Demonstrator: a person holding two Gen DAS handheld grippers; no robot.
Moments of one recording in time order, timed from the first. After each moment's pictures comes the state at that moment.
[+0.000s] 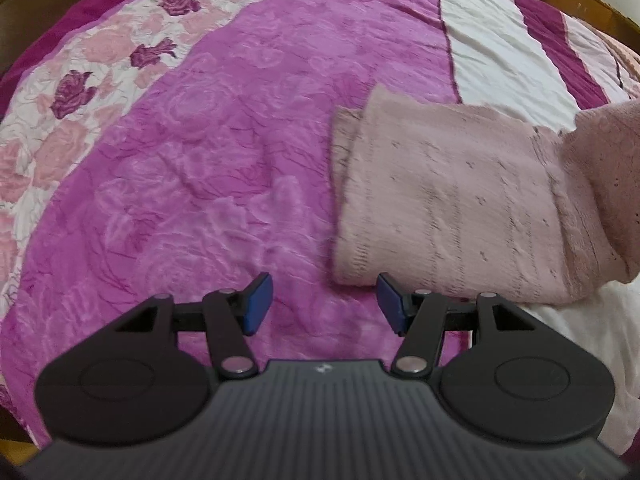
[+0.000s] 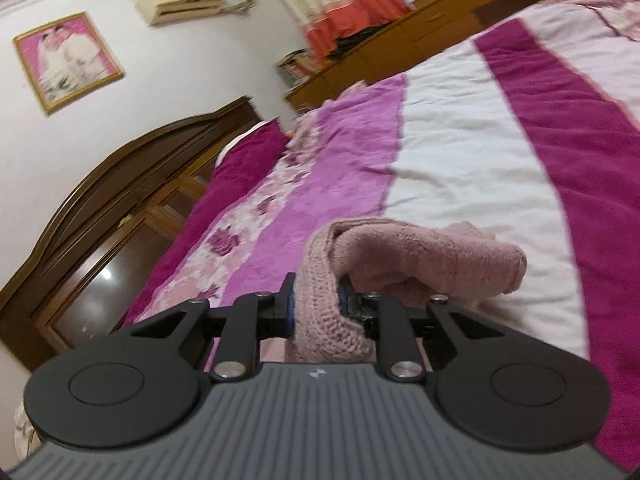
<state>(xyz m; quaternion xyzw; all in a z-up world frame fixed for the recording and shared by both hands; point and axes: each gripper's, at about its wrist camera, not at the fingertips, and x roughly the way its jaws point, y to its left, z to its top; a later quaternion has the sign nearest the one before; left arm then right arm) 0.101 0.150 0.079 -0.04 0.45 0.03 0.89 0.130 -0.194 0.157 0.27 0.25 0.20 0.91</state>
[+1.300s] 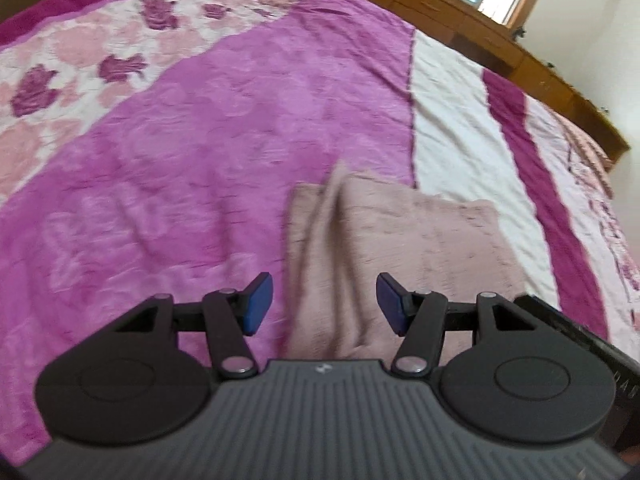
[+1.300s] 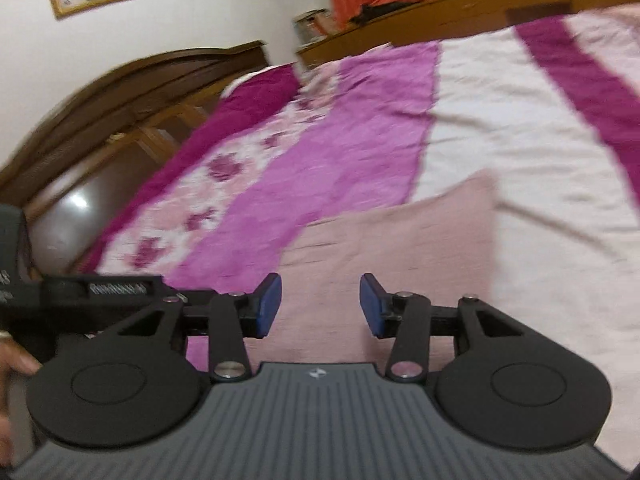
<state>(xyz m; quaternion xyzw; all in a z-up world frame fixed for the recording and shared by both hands) 0.133 0.173 0.098 -0.15 0.39 -0.04 0.91 0.093 -0.060 0.118 0.17 0.28 0.17 0.93</state>
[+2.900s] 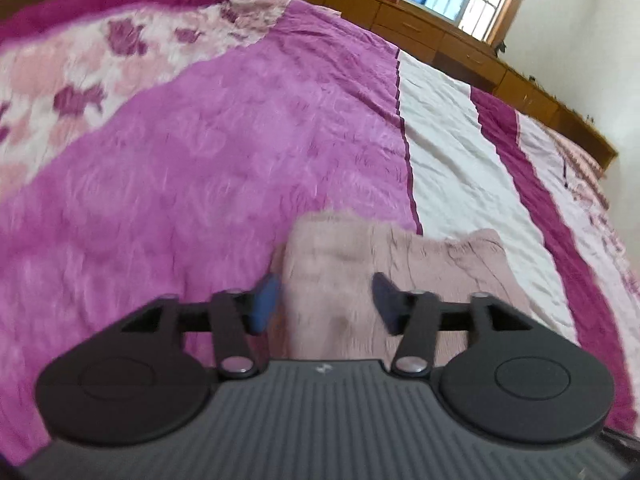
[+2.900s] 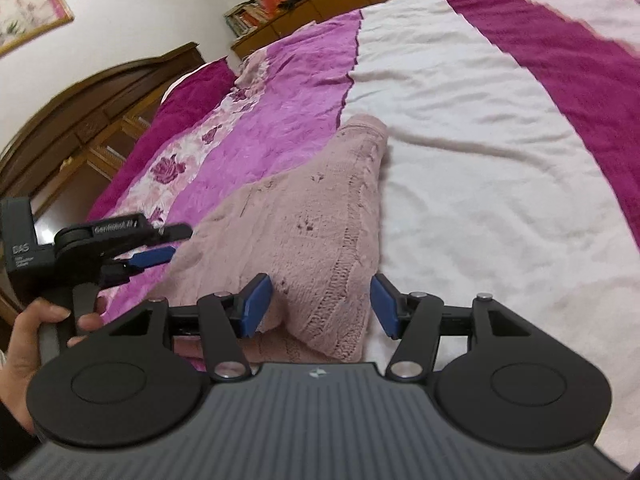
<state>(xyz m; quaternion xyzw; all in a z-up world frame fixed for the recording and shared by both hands) 0.201 0.172 0.074 -0.13 0.34 -0.07 0.93 0.089 -0.103 0.065 0.25 0.33 0.11 0.90</state>
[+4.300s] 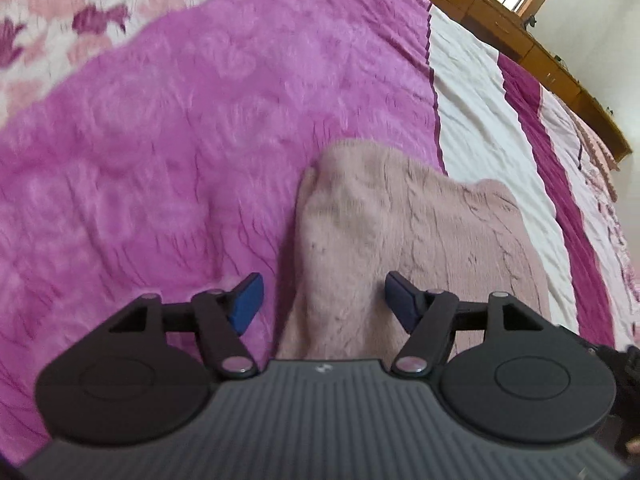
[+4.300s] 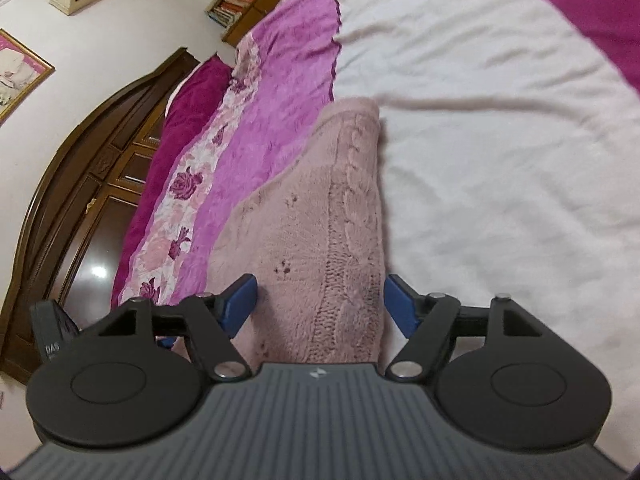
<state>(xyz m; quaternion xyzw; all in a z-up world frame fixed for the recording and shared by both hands) 0.193 0.190 0.047 -0.19 0.43 -0.05 0.88 0.157 -0.133 0.038 0.37 0.38 0.16 0.83</state>
